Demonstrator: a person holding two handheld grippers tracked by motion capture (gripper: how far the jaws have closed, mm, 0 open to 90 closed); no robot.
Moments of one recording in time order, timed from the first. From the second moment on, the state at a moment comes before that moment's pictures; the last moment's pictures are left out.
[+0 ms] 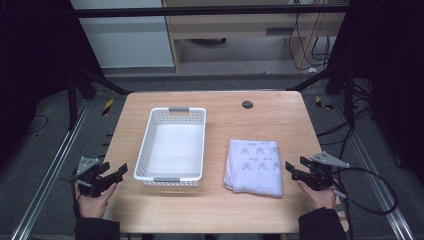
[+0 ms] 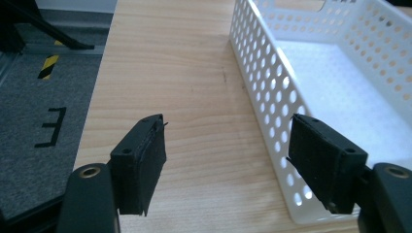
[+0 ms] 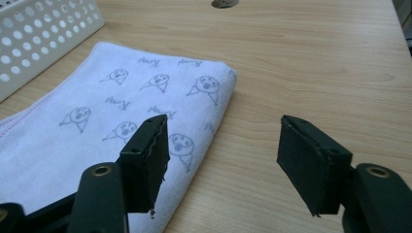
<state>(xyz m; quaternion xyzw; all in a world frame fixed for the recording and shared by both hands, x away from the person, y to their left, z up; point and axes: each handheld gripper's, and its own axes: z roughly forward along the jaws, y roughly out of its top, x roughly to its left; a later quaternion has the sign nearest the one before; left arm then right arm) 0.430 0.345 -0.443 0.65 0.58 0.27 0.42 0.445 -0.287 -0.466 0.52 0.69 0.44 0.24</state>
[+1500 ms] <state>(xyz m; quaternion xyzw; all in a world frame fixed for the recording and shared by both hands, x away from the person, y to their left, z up) 0.430 0.247 -0.386 0.70 0.47 0.26 0.47 0.451 -0.280 -0.408 0.48 0.70 0.46 0.27</state>
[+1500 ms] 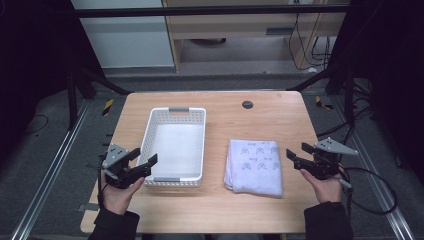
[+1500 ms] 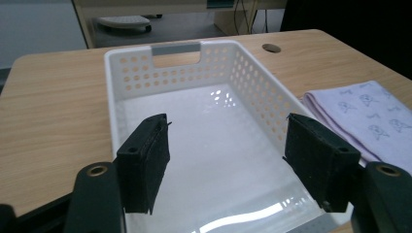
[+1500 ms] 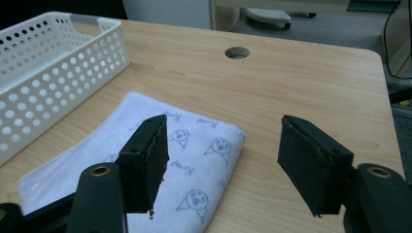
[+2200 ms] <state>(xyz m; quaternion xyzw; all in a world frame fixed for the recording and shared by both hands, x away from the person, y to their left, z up) 0.433 0.174 -0.375 0.74 0.41 0.24 0.48 0.459 -0.270 -0.385 0.47 0.70 0.47 0.26</state>
